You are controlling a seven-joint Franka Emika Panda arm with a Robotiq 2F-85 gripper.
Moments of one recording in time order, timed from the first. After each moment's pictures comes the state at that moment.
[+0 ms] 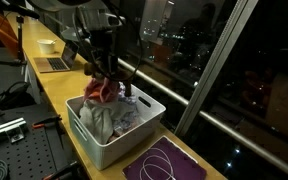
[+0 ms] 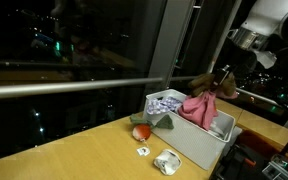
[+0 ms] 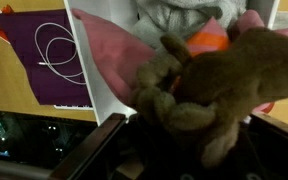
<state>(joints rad) 0.01 -0.20 0.08 -2.43 -0.30 2.43 0.19</state>
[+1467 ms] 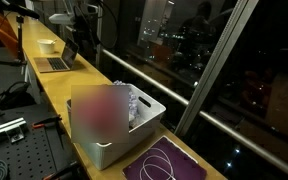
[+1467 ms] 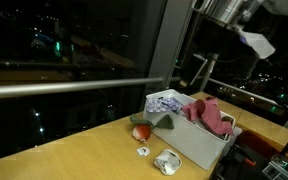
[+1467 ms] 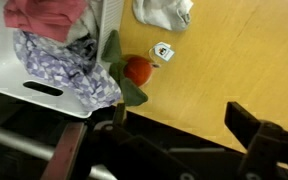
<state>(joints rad) 0.21 0.02 0.32 -2.15 -0.32 2.33 0.30</state>
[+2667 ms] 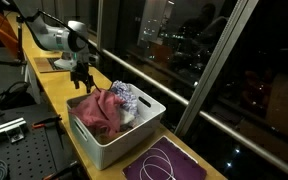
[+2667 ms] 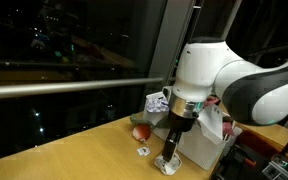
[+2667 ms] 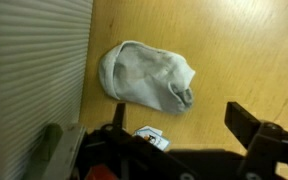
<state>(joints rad) 0.37 0.43 0.14 -2.14 -0.40 2.48 0.43</state>
